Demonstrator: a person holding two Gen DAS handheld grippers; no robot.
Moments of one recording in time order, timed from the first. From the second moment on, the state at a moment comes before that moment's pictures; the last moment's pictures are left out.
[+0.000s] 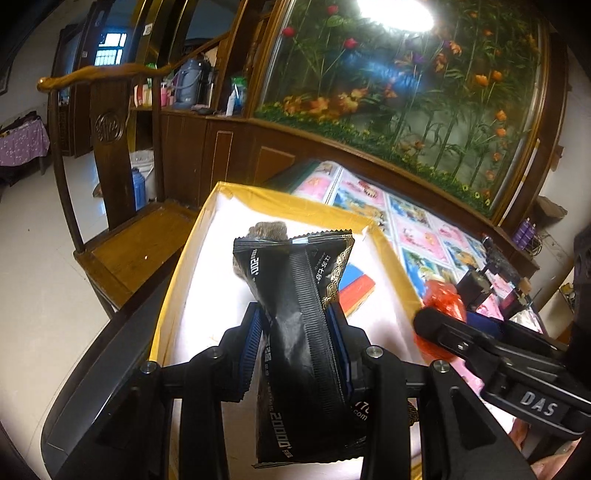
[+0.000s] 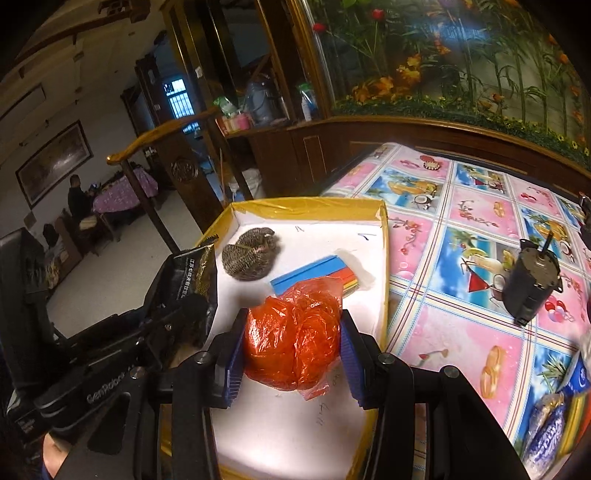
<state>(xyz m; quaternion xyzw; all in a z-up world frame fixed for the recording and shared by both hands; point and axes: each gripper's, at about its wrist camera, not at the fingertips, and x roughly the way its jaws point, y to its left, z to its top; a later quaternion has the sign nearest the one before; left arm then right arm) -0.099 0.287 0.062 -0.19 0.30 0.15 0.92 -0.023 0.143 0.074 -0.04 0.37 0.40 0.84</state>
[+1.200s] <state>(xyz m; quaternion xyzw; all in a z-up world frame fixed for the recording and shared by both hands) -0.091 0.294 0.058 -0.19 0.33 0.17 0.91 -0.008 0.146 0.043 -0.06 0.41 0.38 0.83</state>
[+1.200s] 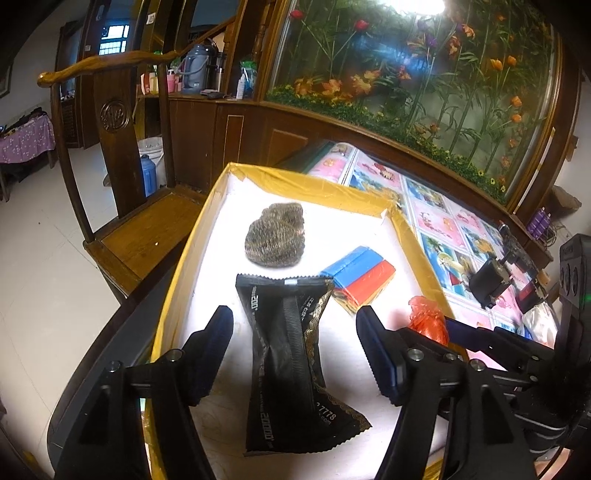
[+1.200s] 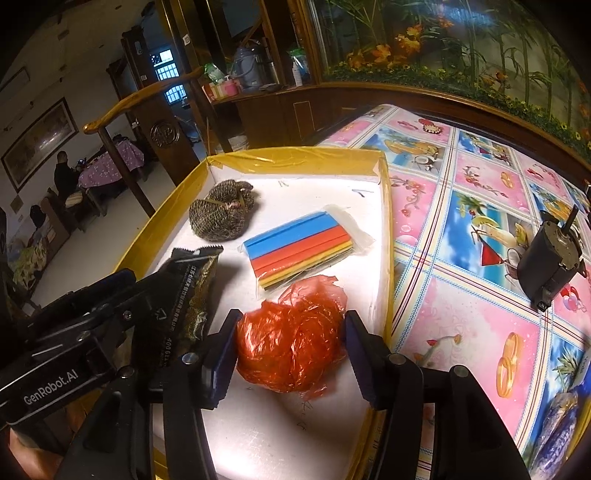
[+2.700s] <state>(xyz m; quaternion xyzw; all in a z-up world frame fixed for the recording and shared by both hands) -0.105 0.200 0.108 -0.12 0.30 0.11 0.94 -0.030 -0.014 0.080 0.07 0.35 0.35 0.86</state>
